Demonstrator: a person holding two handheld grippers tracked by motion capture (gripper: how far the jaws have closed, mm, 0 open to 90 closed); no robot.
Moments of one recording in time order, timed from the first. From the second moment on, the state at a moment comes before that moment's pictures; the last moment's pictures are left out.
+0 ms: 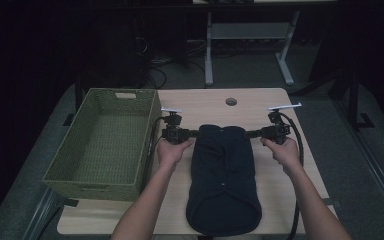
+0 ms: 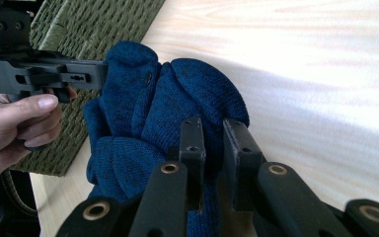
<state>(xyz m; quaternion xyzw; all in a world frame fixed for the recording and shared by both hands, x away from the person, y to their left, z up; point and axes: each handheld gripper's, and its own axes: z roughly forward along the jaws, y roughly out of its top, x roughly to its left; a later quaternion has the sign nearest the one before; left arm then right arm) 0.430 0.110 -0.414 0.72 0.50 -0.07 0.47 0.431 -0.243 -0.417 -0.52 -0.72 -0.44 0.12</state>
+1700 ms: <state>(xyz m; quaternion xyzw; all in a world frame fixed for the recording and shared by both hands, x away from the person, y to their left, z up) 0.421 0.126 -0.368 0.71 0.46 -0.04 0.53 0.422 -0.238 -0.368 -0.48 -0.71 -0.51 0.09</state>
